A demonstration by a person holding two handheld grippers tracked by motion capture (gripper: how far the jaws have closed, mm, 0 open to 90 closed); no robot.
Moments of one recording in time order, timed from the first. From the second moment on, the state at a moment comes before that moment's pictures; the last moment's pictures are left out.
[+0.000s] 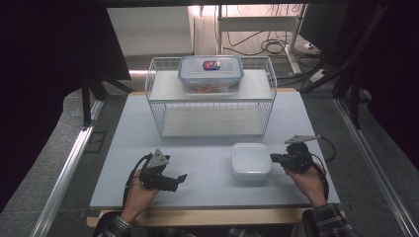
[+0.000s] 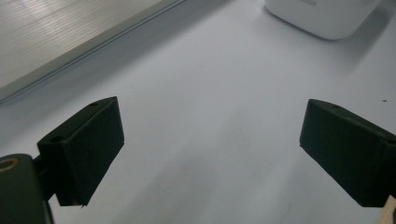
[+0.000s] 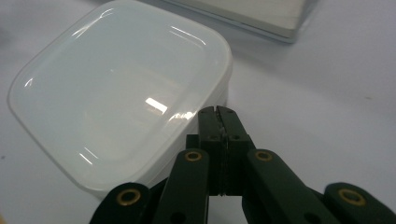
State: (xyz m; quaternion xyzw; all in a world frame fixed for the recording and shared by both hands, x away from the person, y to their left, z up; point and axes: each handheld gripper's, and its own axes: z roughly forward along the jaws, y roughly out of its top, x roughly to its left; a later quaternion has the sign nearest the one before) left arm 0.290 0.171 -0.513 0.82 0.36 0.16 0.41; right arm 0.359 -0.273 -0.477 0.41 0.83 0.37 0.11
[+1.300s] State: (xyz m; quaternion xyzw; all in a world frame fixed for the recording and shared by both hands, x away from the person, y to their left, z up) left arm 0.292 0.170 -0.515 0.82 0.37 0.13 0.43; right arm 0.359 -0.191 -0.480 0.31 0.86 0.38 0.10
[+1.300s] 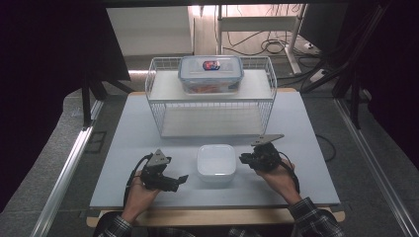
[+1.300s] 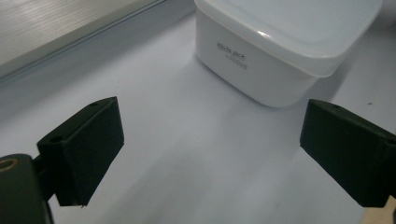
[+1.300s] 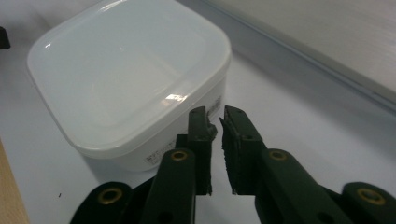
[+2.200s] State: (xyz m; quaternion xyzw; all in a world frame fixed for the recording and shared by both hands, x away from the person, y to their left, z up) left arm 0.294 0.169 -0.517 0.82 0.37 0.13 0.42; right arm 0.346 -0.199 -0.485 0.29 0.85 0.42 0.11
